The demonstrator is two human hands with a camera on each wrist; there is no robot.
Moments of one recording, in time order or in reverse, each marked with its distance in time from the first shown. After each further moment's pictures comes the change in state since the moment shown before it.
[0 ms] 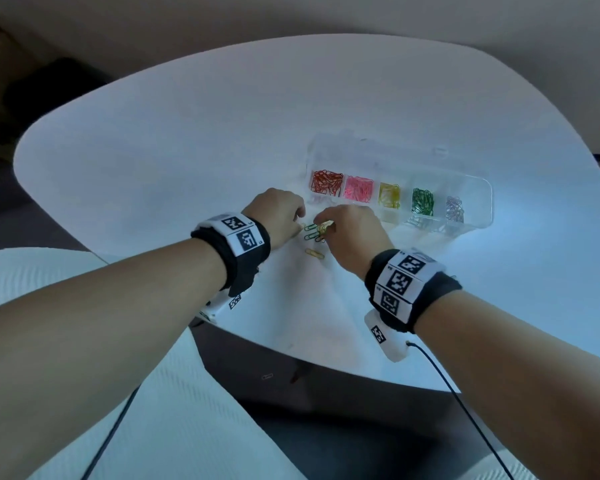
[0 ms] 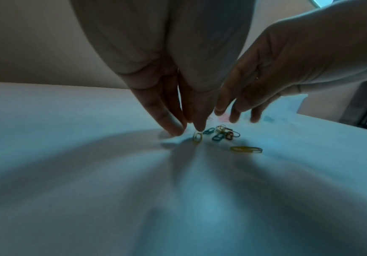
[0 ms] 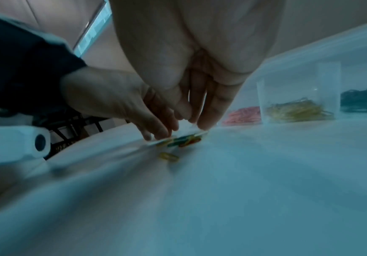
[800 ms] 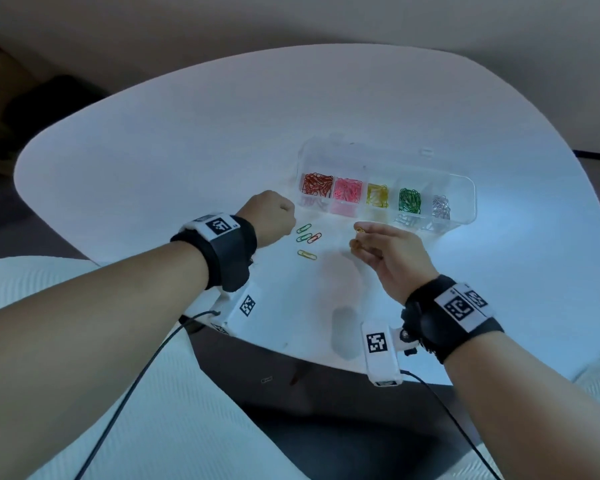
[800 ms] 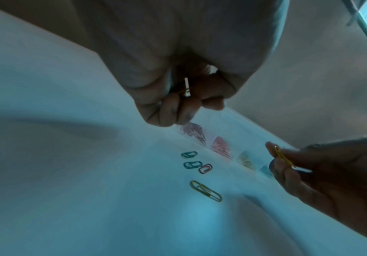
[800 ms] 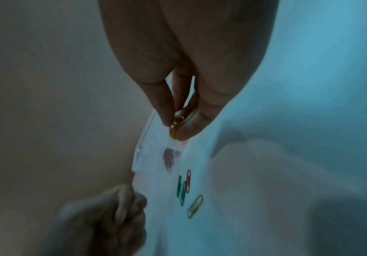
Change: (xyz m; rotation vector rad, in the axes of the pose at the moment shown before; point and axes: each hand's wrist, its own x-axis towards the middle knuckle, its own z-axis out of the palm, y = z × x) left_hand -0.015 0.015 -0.016 -0.315 -0.052 -0.151; right_hand -0.036 0.054 -0.007 1.379 0.154 0.433
